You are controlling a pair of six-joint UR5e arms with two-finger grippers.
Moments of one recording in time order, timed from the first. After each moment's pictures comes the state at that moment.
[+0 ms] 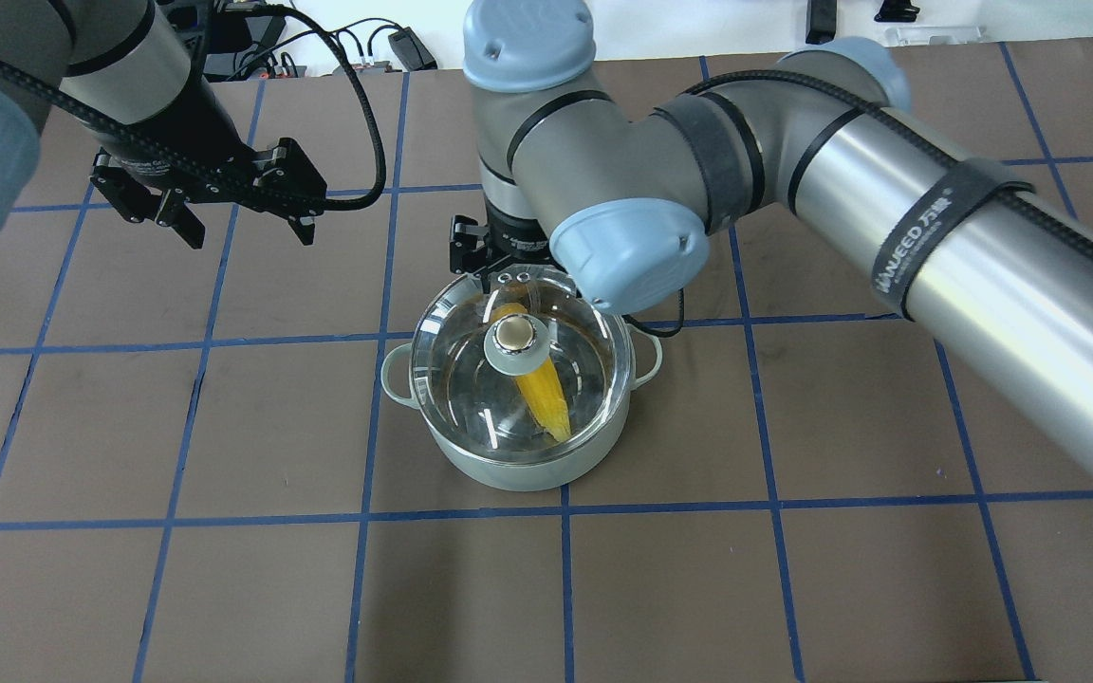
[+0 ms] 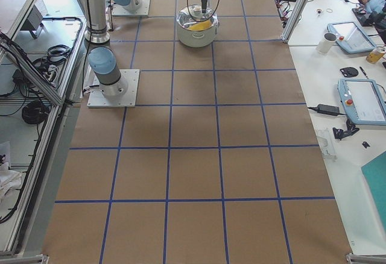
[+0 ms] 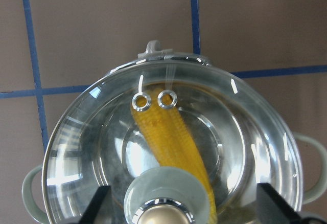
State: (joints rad) left arm -1.59 -1.53 -1.58 -1.57 1.60 -0.02; right arm 1.99 -1.29 1.54 -1.87 -1.51 0.48
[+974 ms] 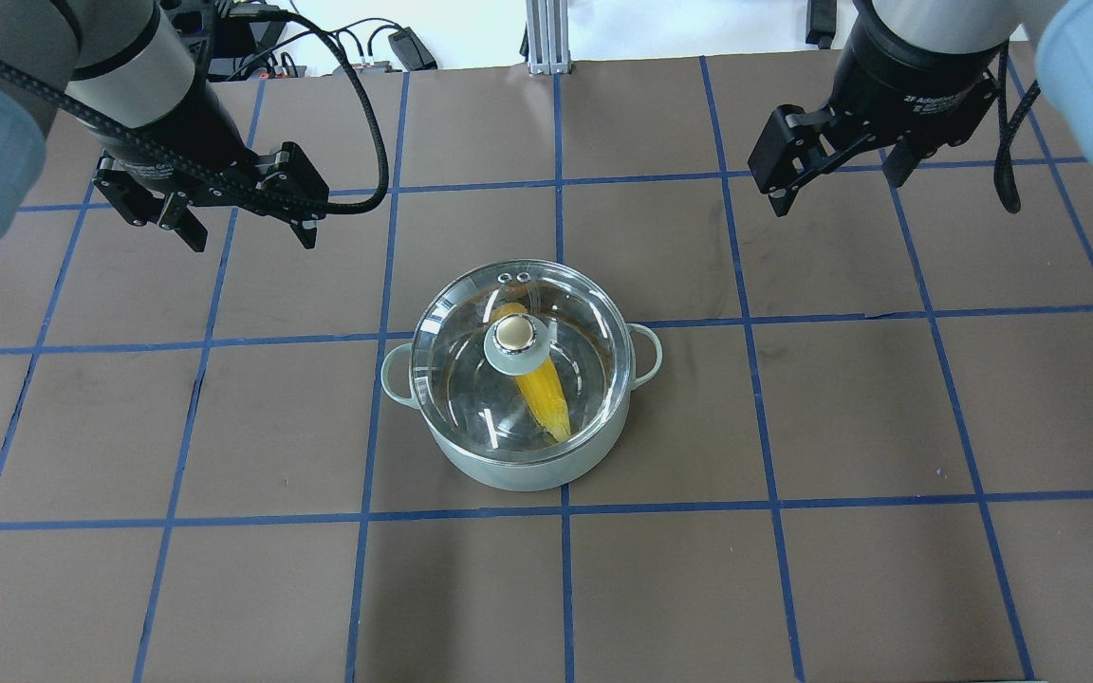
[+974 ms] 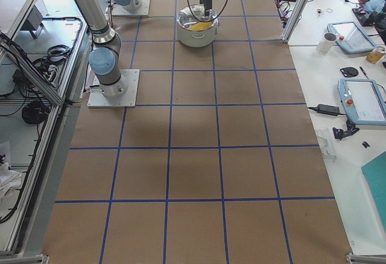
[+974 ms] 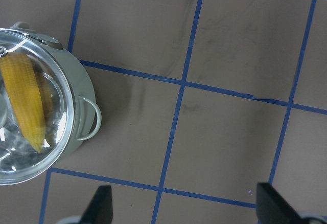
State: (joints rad) left arm -1.59 -1.53 -1.59 -1.57 1.61 -0.02; right arm 1.62 -1.61 1.52 -1.54 -1.59 -0.16
